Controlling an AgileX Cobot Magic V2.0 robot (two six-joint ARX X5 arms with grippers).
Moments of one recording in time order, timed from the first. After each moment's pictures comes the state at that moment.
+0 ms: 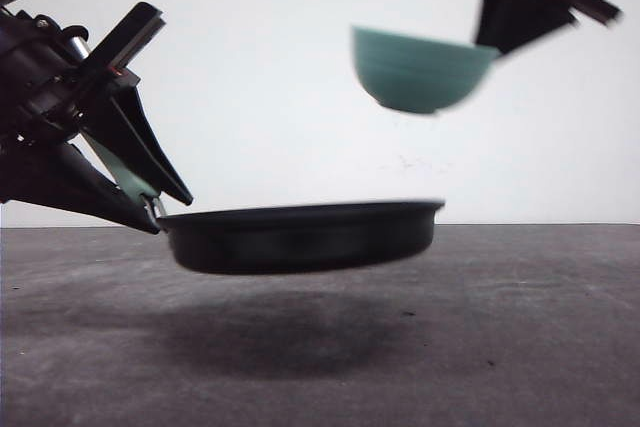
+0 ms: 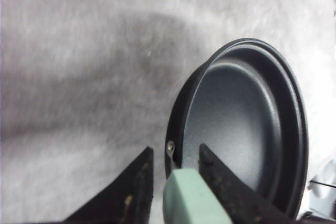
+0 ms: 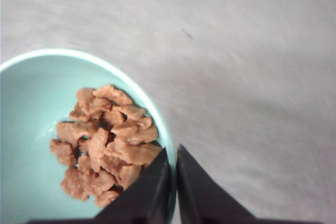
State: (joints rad) left arm -0.42 1.23 0.68 -0.28 0.47 -0.64; right arm 0.39 1.35 1.23 -0.61 -0.19 0.19
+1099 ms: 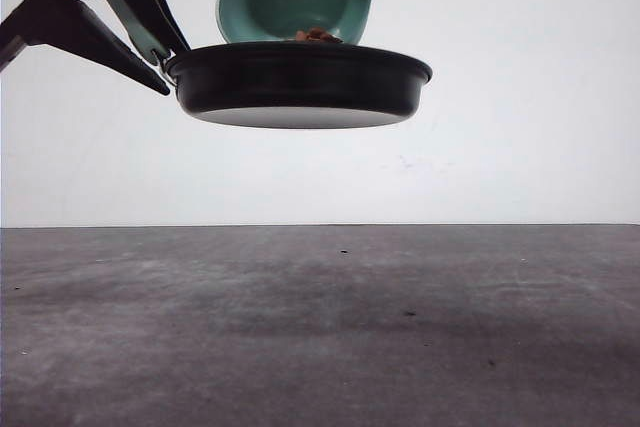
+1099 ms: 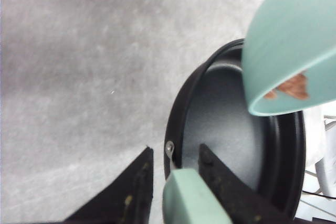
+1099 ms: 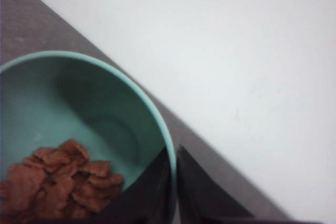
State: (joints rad) left arm -0.40 1.23 1.05 -0.63 0.45 -0.56; right arm 0.97 1.35 0.95 0.30 0.70 -0.50
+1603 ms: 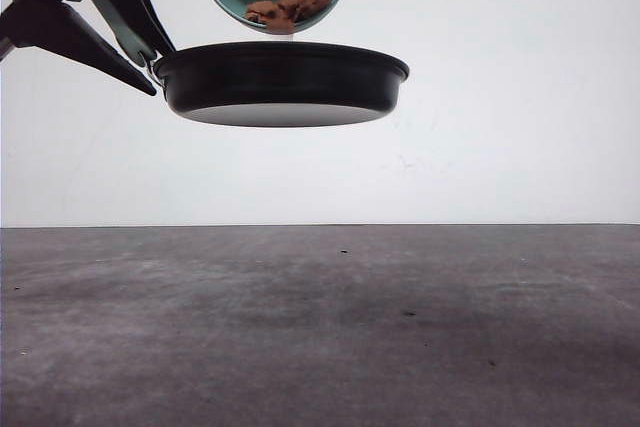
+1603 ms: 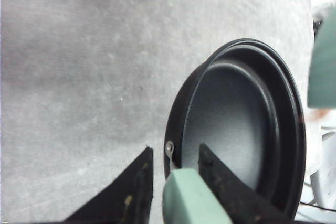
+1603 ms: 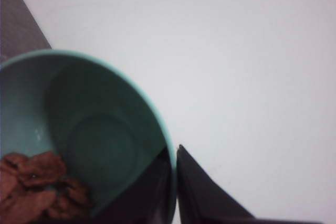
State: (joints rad) left arm -0.34 1.23 1.05 -0.63 0.49 -0.57; right arm 0.97 1.35 0.95 0.52 0.54 -0.96
